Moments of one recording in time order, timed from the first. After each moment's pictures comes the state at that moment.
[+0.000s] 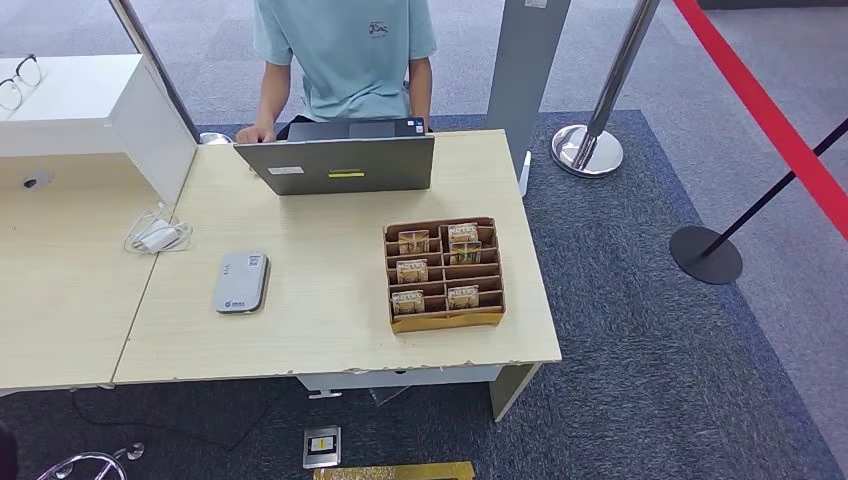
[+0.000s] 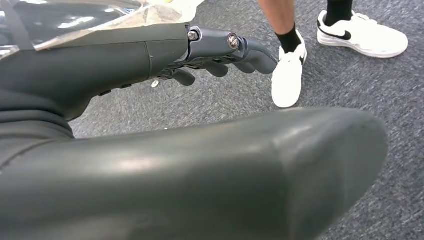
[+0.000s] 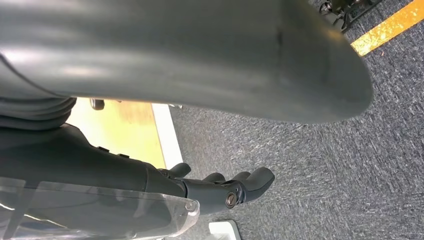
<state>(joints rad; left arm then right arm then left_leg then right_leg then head) -0.18 -0.03 1.47 -0.18 -1.03 0.65 -0.10 -0.10 -0.17 0.72 -0.23 -0.88 -0.58 0.43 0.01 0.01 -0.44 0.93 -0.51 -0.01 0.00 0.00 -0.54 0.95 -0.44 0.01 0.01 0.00</state>
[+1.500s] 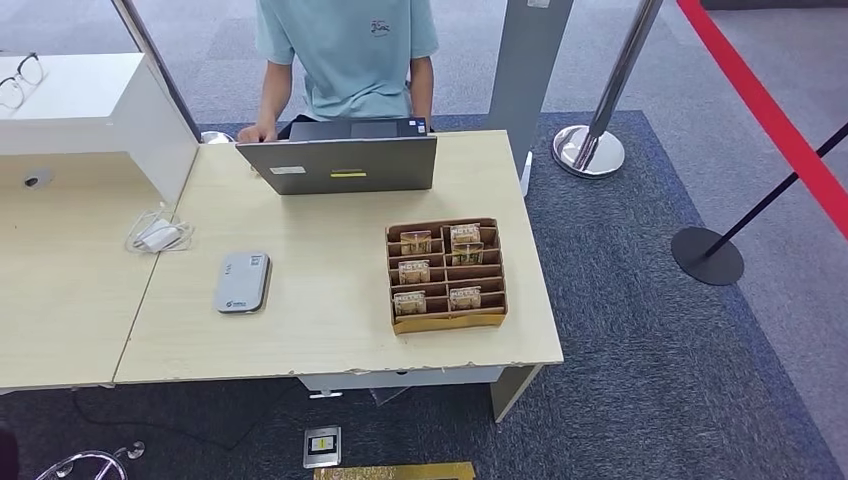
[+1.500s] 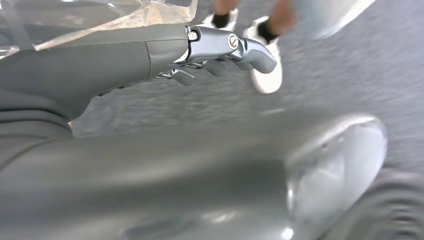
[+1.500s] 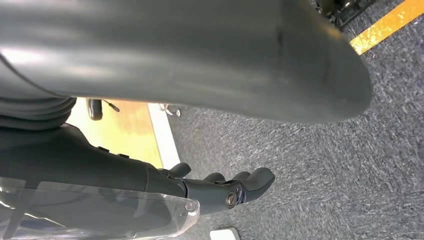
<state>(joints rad) -0.04 0.09 1.25 -0.71 0.00 0.57 -0.32 -0.10 -0.19 0.73 -0.23 -0.95 -0.59 0.41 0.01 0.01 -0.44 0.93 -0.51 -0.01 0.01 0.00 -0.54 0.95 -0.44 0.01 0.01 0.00</state>
